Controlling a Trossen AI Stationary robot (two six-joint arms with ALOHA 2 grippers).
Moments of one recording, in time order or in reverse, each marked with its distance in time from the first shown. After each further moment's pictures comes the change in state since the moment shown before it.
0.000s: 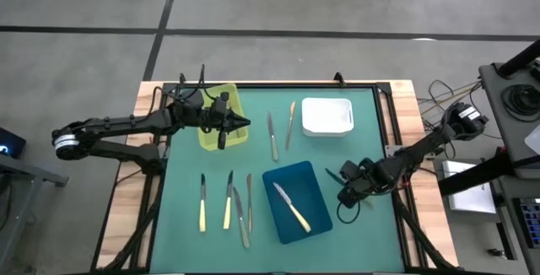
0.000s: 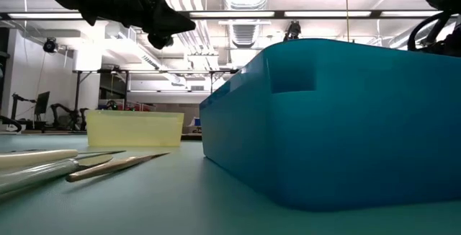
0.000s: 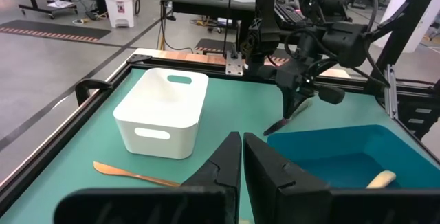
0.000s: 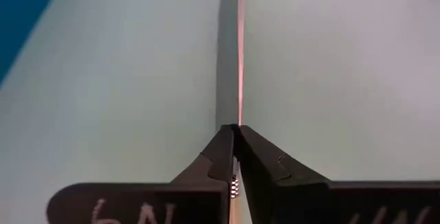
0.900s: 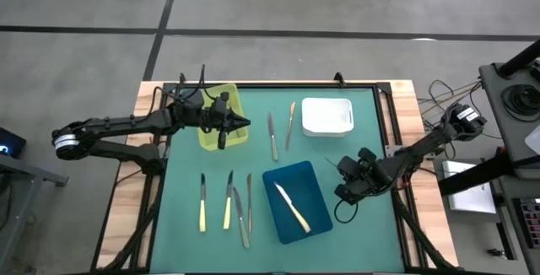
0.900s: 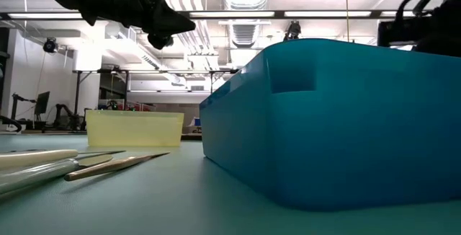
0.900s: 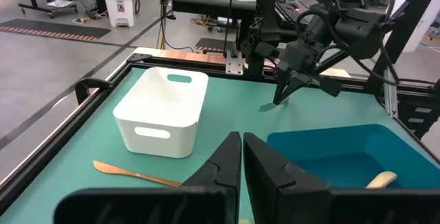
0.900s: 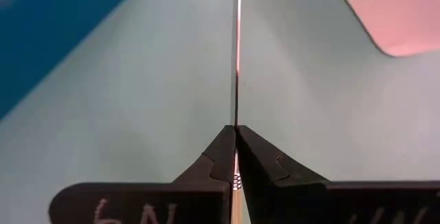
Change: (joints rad) left arm 0.000 0.000 0.000 -0.003 0.000 0.000; right arm 0.005 0.021 0.162 -0.225 0.241 -0.110
